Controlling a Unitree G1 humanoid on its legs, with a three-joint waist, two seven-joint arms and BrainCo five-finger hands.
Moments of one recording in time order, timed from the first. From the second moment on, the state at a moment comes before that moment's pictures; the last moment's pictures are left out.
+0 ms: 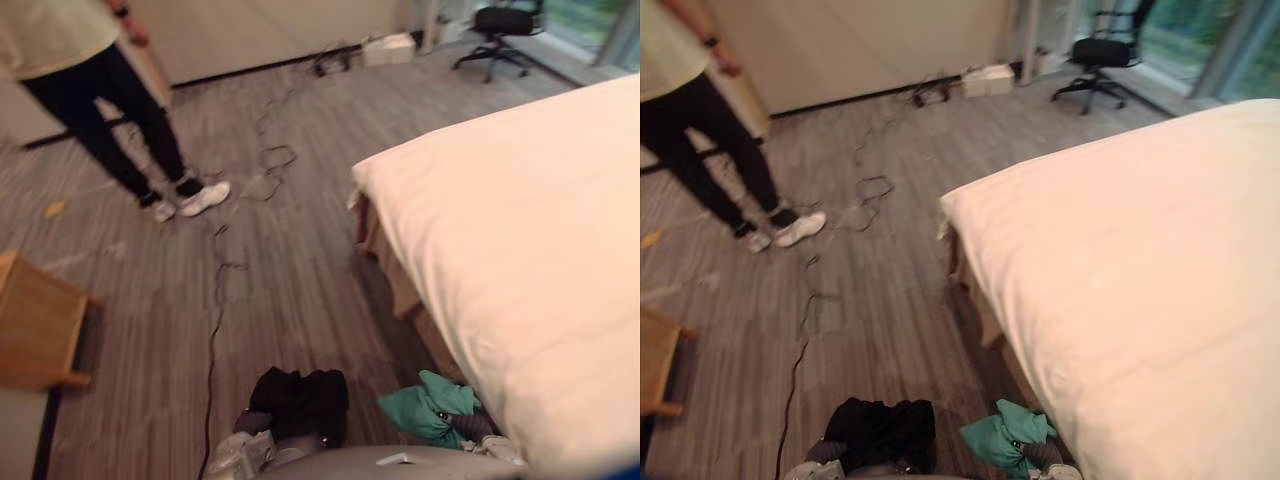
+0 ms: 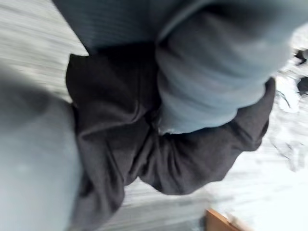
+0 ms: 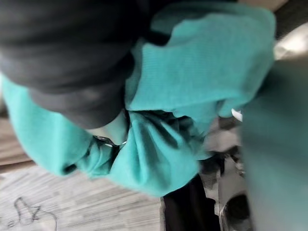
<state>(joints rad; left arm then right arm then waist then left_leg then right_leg) 0.15 0.09 0.12 0.89 -0.28 0.04 -0.09 0.08 -0.03 -0.32 1.05 -0.01 -0.07 0.15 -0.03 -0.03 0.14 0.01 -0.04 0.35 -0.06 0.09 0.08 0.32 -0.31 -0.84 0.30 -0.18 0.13</state>
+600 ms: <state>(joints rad) 0.10 0.10 0.08 1.00 -0.24 0.05 -0.13 0.15 -0.03 -0.27 1.04 0.17 -0.12 0.18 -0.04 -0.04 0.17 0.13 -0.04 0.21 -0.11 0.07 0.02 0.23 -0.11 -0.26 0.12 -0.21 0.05</state>
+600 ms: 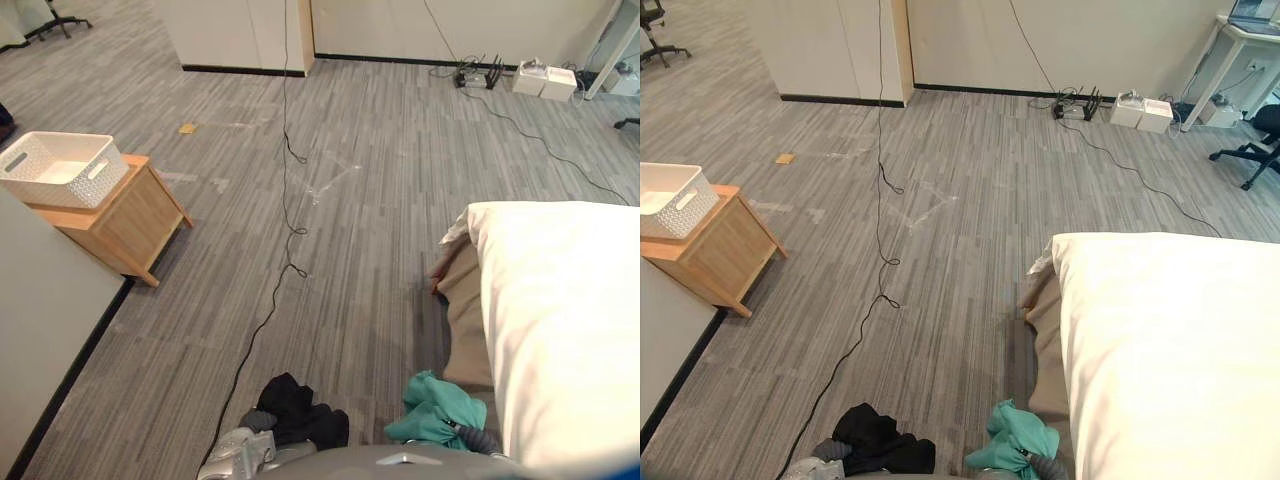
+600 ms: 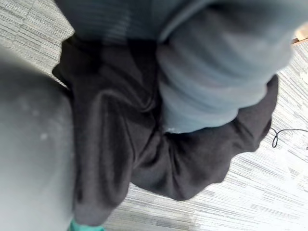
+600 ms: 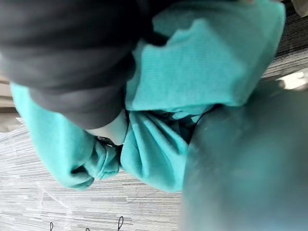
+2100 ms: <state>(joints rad) 0.17 0.07 -0.09 0.61 -0.54 -0.18 -0.24 0.26 -0.04 -0.07 0.64 0.40 -0.29 0.15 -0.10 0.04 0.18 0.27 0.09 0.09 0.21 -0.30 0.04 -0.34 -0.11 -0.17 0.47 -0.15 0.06</state>
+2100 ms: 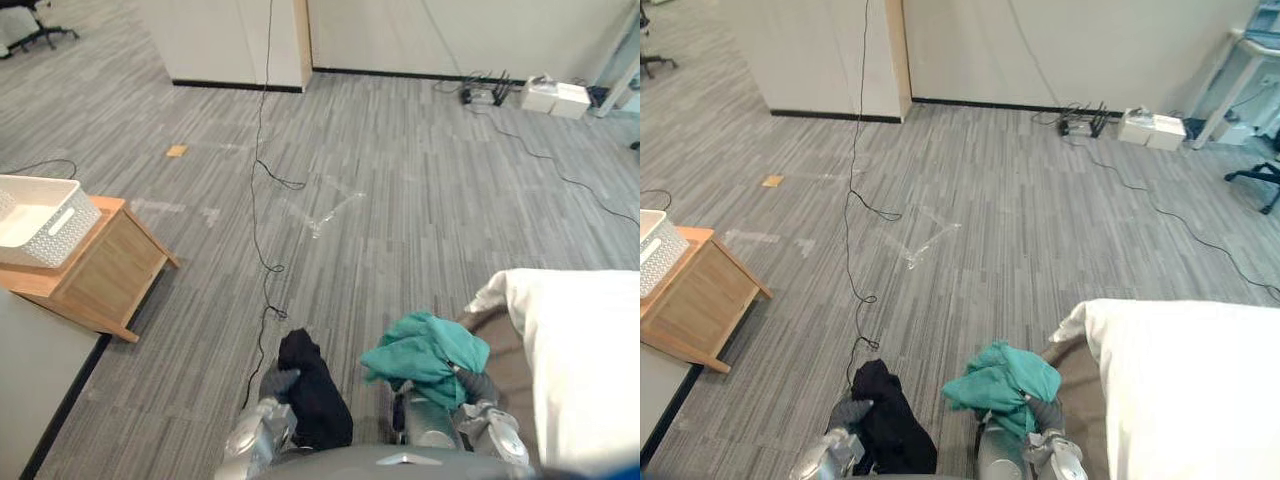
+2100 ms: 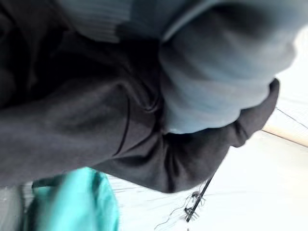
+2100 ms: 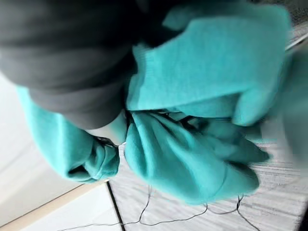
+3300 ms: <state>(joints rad) 0.23 0.03 -0.19 0.36 -0.61 -0.23 -0.14 0.17 -0.03 0.09 0.33 0.24 -0.24 0.15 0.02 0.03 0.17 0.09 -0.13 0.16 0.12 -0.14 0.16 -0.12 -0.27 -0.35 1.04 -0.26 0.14</state>
